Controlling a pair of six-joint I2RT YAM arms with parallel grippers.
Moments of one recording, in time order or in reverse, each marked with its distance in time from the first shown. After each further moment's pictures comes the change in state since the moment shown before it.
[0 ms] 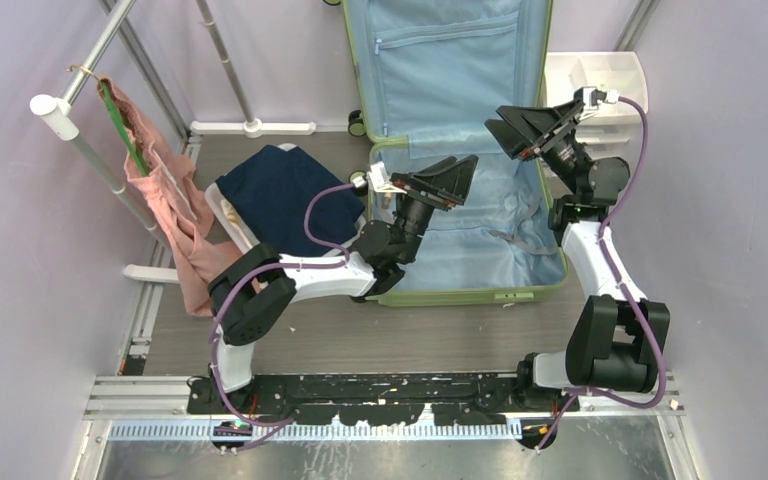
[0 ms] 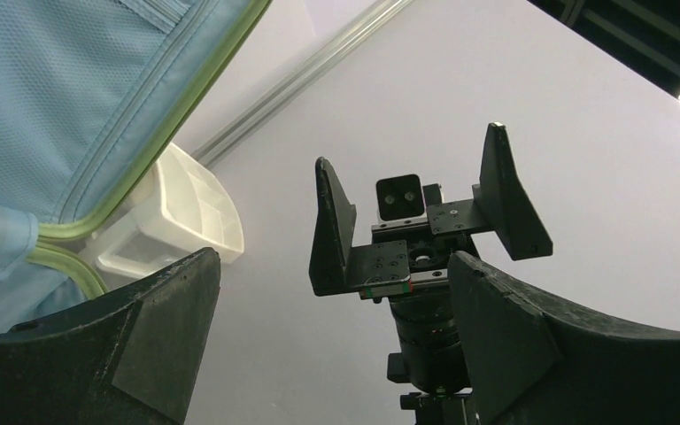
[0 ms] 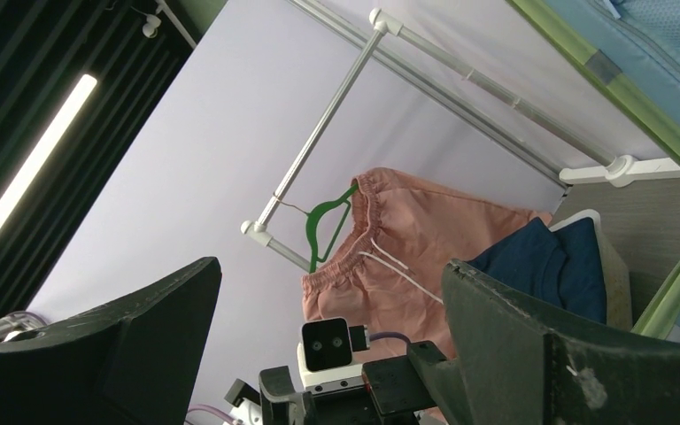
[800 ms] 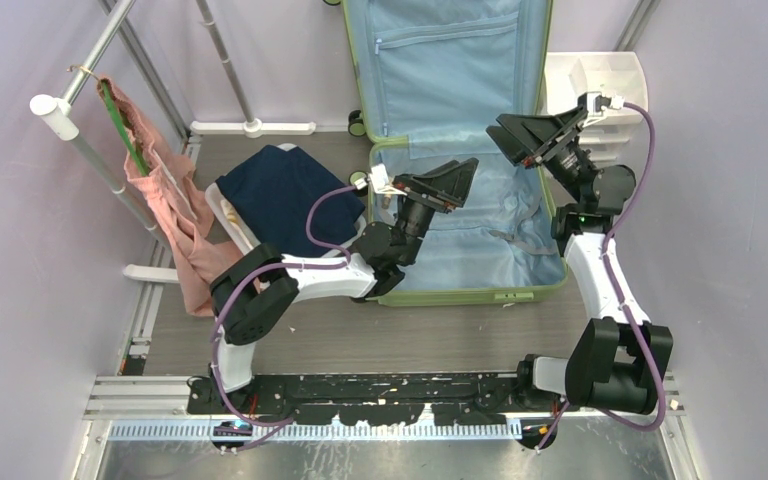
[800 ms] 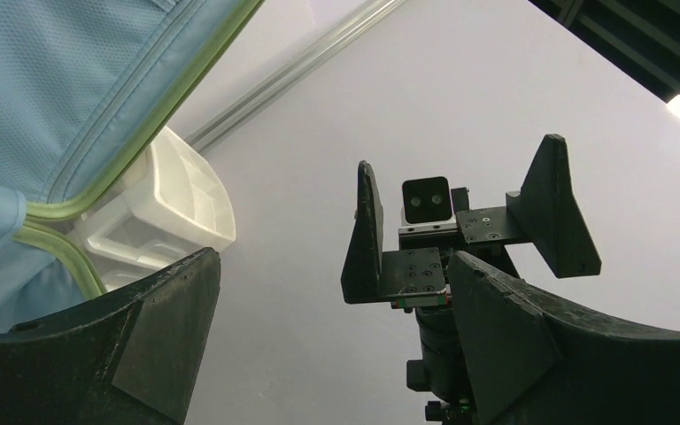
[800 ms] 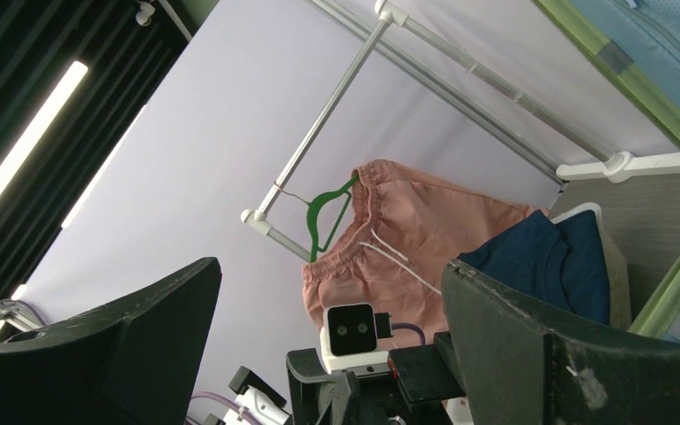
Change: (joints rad) left arm -0.001 0.009 -0.003 0.001 0.007 -0.050; right arm -0.008 -0.092 -0.029 -0.057 -0.010 -0.026
